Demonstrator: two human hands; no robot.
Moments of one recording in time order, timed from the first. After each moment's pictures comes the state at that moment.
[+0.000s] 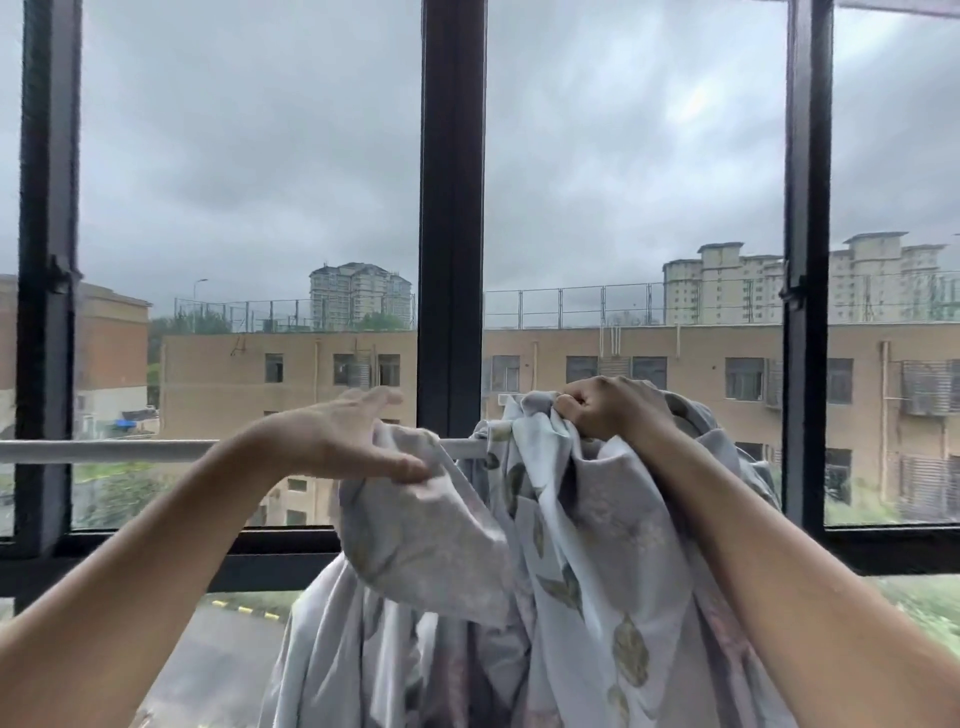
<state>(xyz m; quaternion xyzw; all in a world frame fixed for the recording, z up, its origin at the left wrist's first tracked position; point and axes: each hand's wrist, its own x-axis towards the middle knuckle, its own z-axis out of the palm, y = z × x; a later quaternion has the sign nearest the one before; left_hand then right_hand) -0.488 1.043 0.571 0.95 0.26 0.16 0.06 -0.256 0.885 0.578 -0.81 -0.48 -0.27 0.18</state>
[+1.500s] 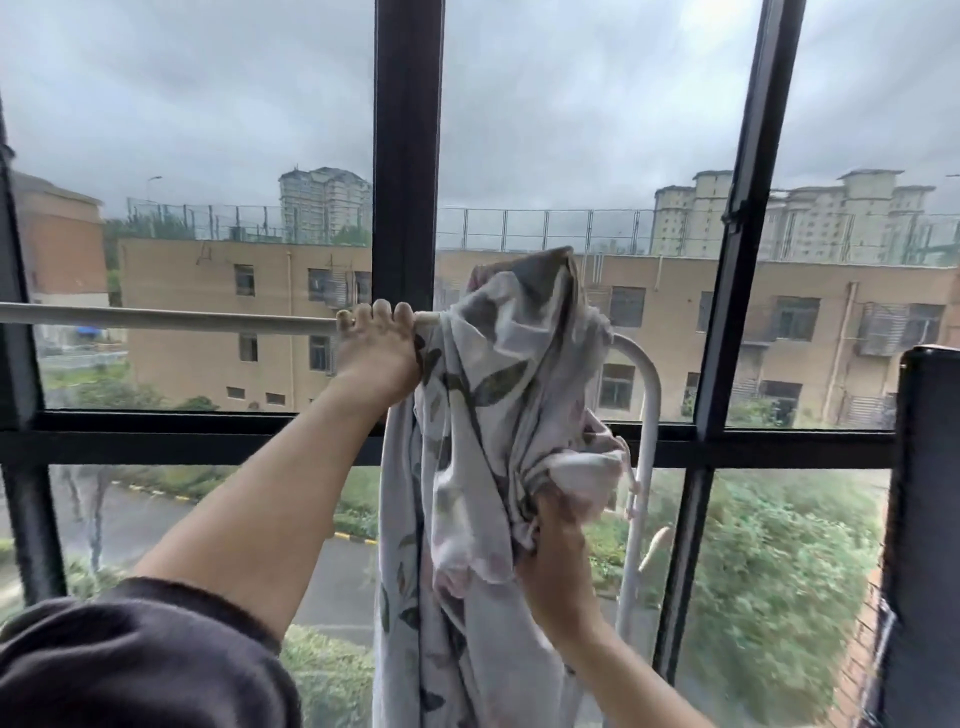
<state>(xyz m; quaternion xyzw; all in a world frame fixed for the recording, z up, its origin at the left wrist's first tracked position) -0.390 0.970 0.511 0.86 0.39 0.30 -0.16 -0.295 0.795 0.333 -0.72 -0.45 -0.20 0.49</state>
